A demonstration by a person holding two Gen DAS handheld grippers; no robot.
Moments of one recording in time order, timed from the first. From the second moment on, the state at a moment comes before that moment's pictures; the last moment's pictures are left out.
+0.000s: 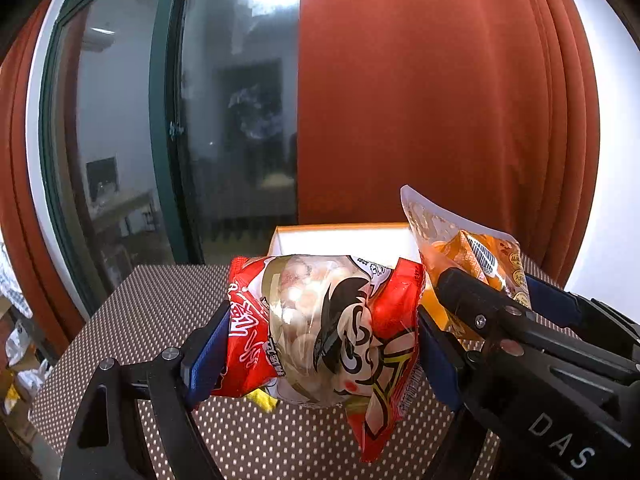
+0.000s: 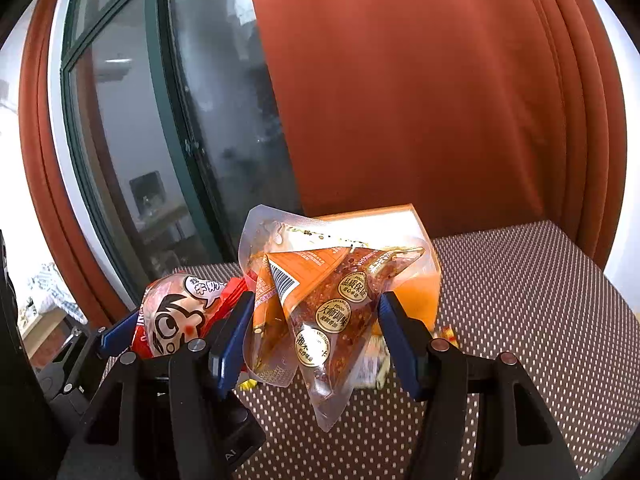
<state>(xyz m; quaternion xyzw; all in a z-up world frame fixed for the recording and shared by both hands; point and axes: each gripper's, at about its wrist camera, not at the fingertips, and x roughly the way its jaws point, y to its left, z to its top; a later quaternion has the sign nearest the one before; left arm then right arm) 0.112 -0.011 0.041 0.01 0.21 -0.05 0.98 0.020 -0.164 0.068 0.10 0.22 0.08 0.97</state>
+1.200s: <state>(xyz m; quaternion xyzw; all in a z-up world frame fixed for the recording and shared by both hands) 0.204 -0.023 0.026 0.00 0.20 -0.03 0.98 0.216 -0.181 0.055 0.09 0.18 0.06 0.98</state>
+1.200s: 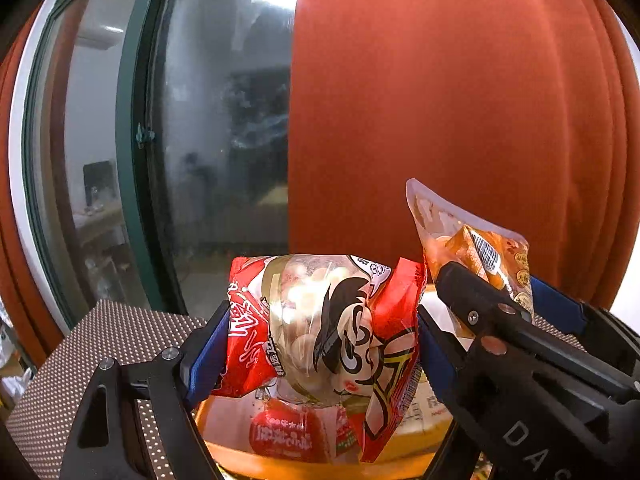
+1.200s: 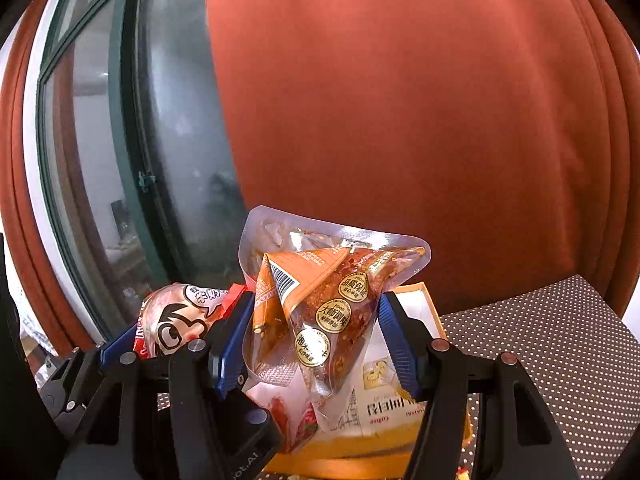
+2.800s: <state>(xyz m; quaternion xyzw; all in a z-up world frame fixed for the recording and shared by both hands) 0.310 0.014 -0.031 0.00 0.39 0.00 0.92 0.339 -0.111 -0.020 0.09 0.35 0.10 0.93</state>
